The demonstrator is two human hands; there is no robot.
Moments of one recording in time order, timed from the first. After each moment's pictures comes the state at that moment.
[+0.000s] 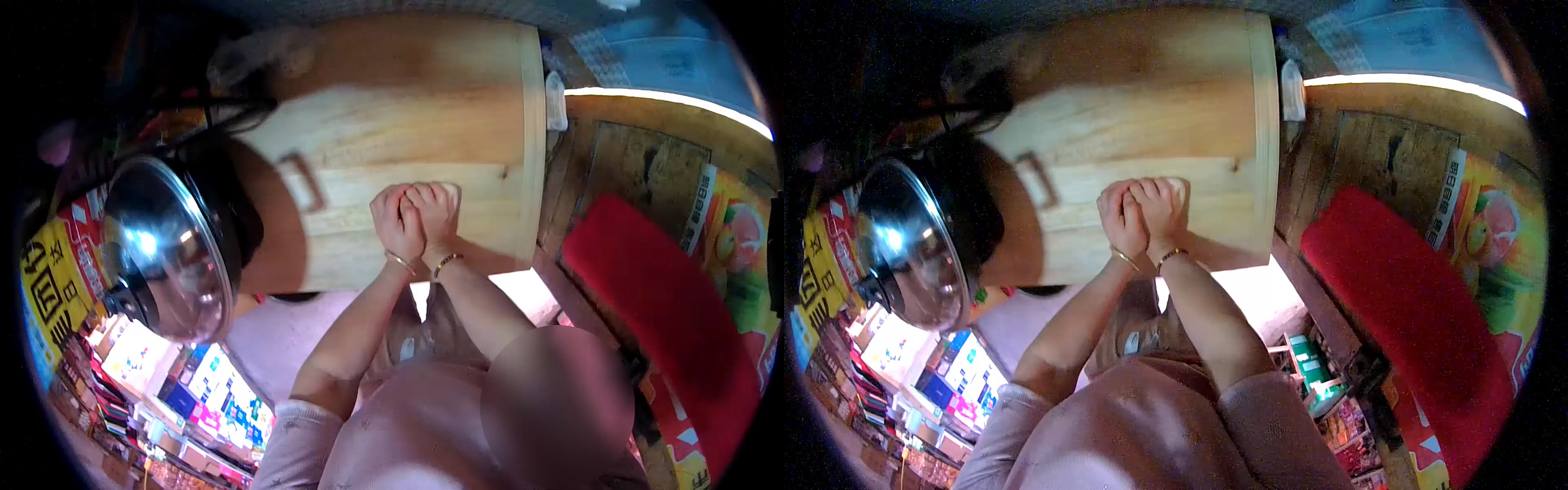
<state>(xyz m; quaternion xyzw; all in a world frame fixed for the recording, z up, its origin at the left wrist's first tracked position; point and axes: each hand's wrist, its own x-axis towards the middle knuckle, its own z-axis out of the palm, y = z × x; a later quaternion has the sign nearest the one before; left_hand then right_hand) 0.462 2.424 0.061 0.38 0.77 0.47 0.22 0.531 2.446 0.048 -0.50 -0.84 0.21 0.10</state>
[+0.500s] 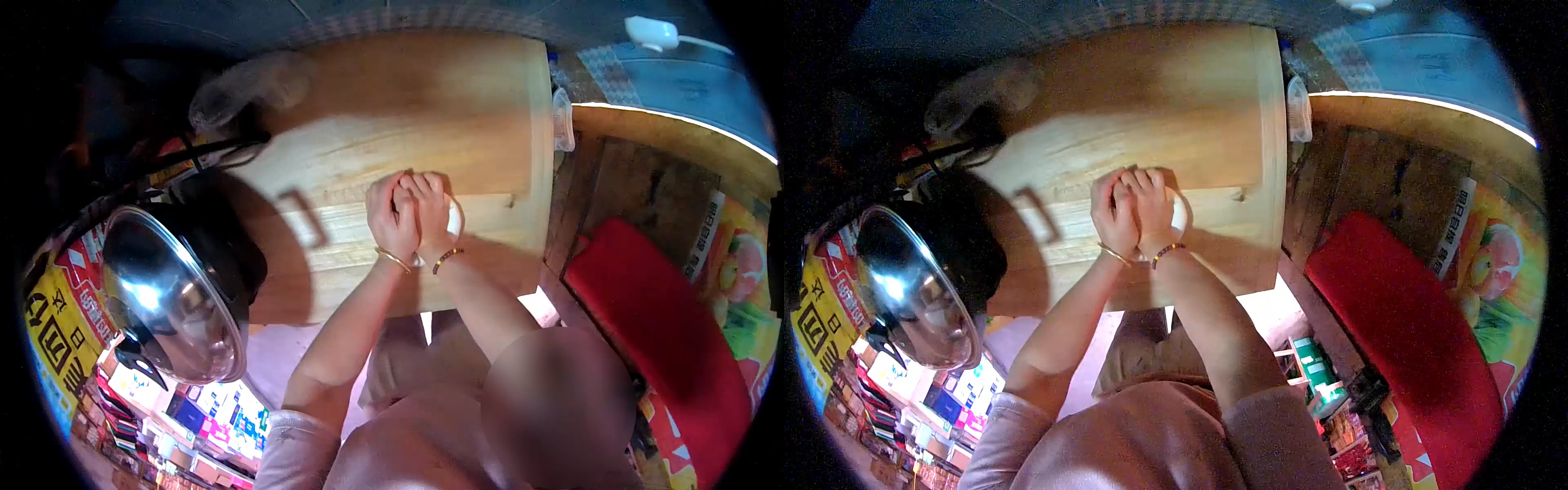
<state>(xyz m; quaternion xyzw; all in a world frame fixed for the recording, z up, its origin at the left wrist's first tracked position) 0.422 2.492 0.050 0.39 0.74 0.49 0.25 0.485 2.515 0.016 -0.52 -0.82 0.20 0.13</state>
